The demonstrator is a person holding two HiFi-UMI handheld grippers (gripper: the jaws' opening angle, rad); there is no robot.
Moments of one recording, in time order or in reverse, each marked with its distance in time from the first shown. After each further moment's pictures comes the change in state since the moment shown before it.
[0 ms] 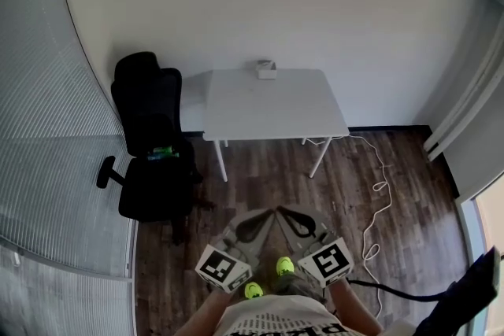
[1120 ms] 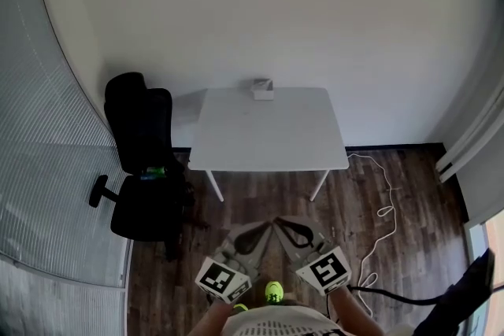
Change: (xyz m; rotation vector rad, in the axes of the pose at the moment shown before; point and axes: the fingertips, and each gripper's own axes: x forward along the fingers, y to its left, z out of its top) left arm 0.190 0.057 -0.024 0.006 0.055 0.102; right arm 0.030 -0.194 -0.040 0.039 0.022 0.104
